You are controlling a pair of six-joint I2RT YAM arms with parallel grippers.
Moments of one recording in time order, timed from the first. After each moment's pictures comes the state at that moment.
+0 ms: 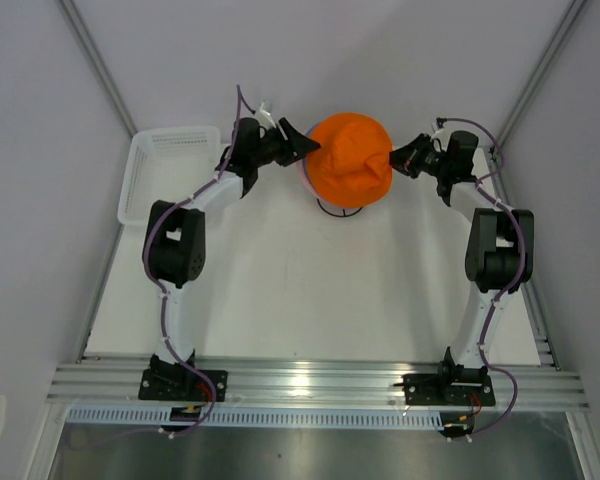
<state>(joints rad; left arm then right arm) -0.31 2.14 1.70 0.27 0.54 -0.88 -0.03 2.05 1.47 0.36 -0.87 0.94</state>
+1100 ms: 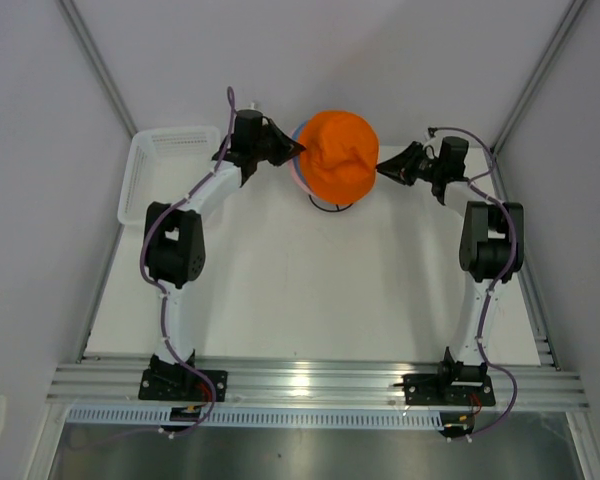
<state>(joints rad) -0.31 2.14 1.84 -0.10 0.29 -0.97 -0.03 2.17 1.55 0.27 -0.87 0.87</state>
